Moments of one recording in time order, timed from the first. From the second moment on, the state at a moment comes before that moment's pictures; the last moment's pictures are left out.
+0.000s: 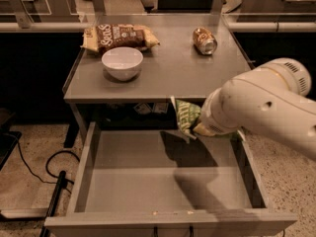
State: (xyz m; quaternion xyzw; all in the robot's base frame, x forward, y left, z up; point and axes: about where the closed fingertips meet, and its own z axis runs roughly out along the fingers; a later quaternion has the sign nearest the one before) arm 0.526 -0.124 0.793 -0.54 0.79 -0.10 0.28
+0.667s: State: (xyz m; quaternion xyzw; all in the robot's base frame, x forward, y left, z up) arm 0.539 -0.152 0.838 -0.51 0.79 -0.14 0.30
